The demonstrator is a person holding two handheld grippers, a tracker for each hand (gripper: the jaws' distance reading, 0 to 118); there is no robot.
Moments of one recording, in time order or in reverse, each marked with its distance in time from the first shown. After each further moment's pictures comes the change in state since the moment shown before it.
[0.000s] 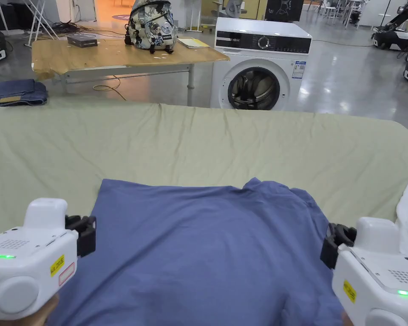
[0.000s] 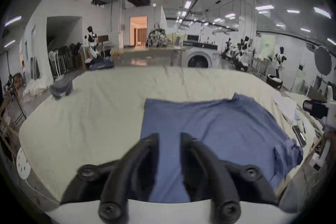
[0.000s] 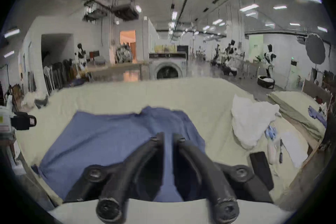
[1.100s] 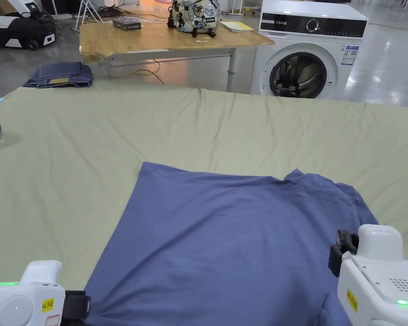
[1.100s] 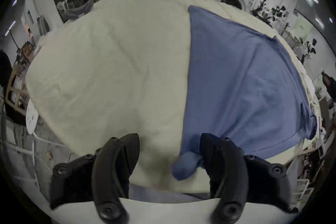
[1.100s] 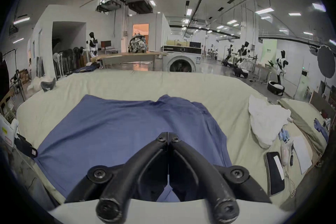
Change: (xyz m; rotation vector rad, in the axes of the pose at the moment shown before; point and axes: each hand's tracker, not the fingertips) left arm -0.096 -0.110 -0.001 -0.628 0.164 0.162; right arm -0.033 -0.032 -0.029 -0.102 0.074 0.121
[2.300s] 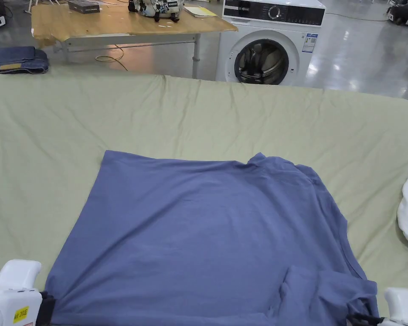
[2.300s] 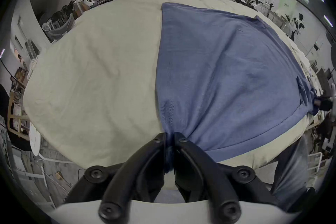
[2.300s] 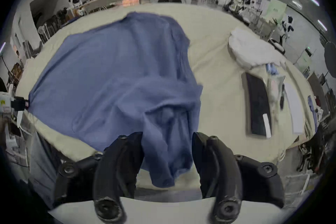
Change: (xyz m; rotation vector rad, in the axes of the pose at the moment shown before) left arm 0.034 -0.012 0.010 0.017 -0.032 -0.186; right arm 0.120 -0.090 0.033 -0.601 -0.022 -0.033
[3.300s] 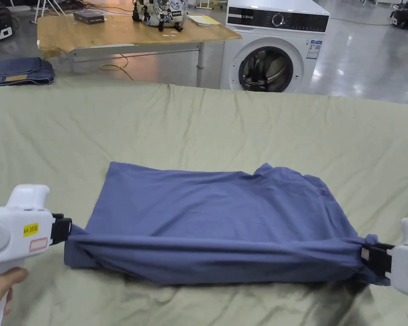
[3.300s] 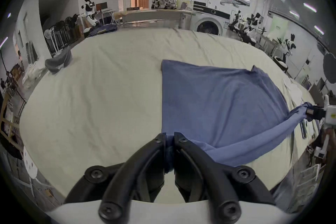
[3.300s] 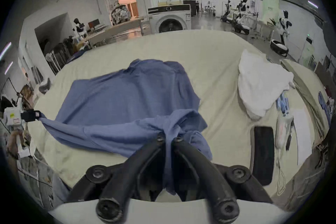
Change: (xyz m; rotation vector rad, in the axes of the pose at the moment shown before) left arm -0.012 0.134 0.023 0.245 -0.075 0.044; right arm 0.000 0.124 0.019 0.227 0.102 -0.108
